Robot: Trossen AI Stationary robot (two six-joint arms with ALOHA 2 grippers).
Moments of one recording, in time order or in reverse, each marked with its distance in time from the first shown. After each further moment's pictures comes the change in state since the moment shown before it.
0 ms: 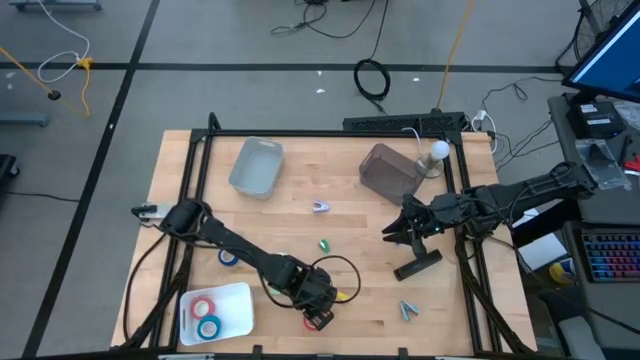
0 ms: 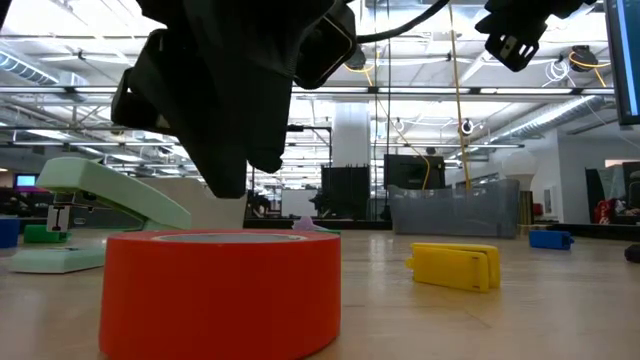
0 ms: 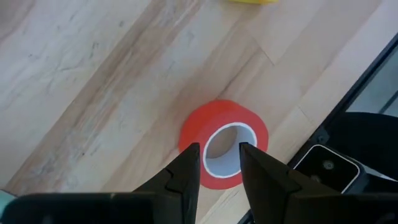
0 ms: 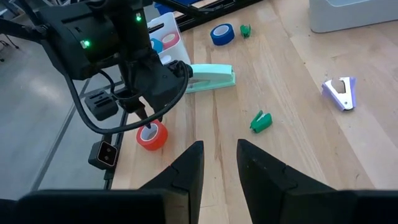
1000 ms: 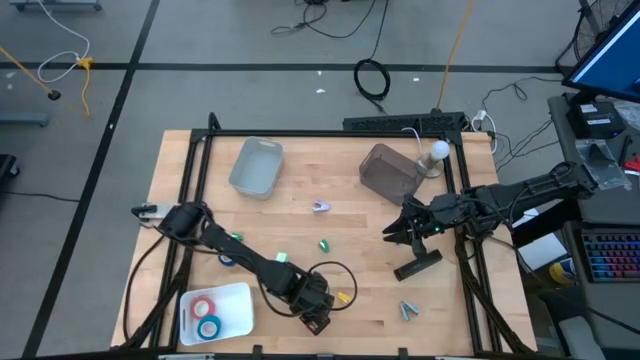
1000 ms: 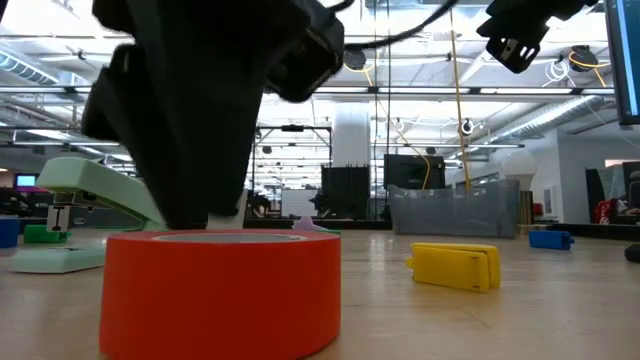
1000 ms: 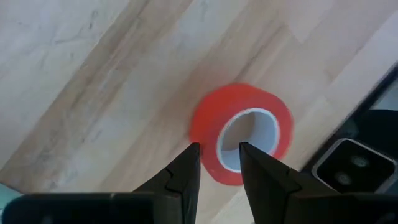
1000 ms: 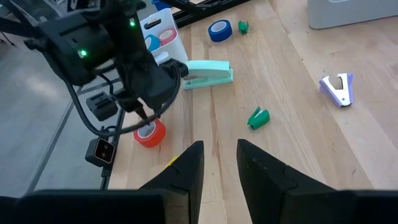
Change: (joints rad) left arm -0.033 0.028 0.000 -0.019 -0.013 -0.017; right arm 0.000 0.000 0.000 -0.015 0.003 -0.001
